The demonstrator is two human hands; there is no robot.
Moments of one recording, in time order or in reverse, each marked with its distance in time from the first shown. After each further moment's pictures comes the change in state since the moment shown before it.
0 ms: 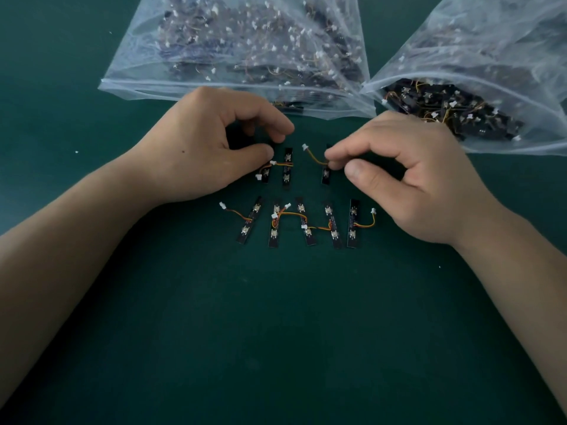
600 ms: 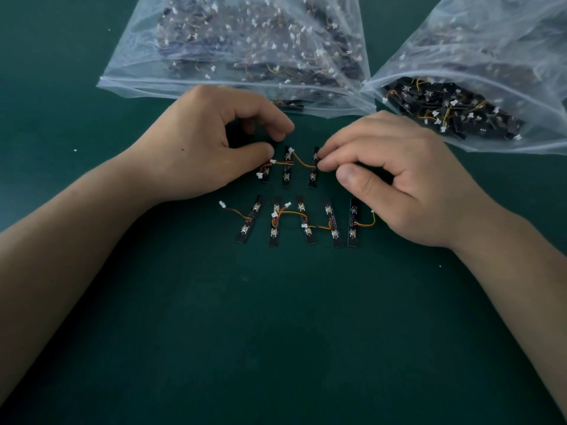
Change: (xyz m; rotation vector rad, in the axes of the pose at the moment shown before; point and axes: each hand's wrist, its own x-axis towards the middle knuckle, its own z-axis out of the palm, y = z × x) left_hand 0.000 0.001 0.001 0.014 0.015 -0.008; right_hand 0.000 0.002 0.003 -0.071 -0.077 -0.057
